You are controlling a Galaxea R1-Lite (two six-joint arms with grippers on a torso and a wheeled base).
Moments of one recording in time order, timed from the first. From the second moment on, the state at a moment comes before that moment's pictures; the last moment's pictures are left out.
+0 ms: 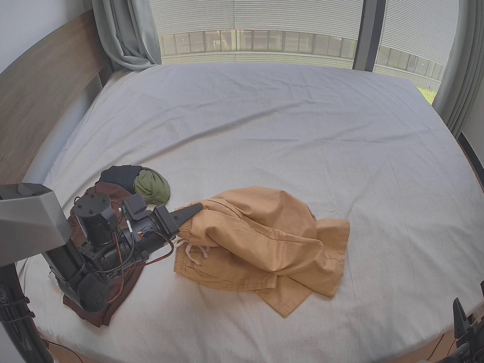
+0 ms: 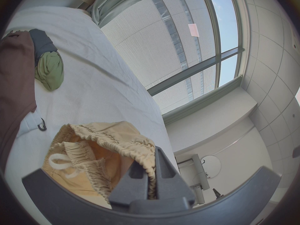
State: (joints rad) left arm -0.34 2.08 -0.48 -1.55 -0.42 -0.85; right arm -0.01 0.02 -0.02 0.01 -0.02 -0.01
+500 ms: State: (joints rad) left arm -0.28 2.16 -0.49 -1.55 -0.42 -0.72; right arm -0.01 0.02 -0.02 0.00 -0.02 0.00
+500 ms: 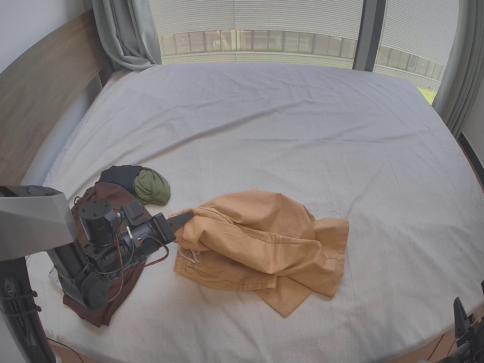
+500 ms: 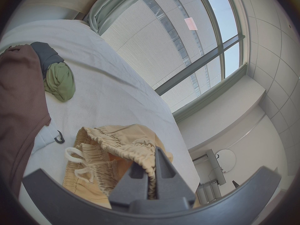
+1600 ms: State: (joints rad) left arm -0.27 2.20 -0.51 -1.55 -0.42 -0.70; right arm 0.00 0.05 -0.09 -0.18 0.06 0.13
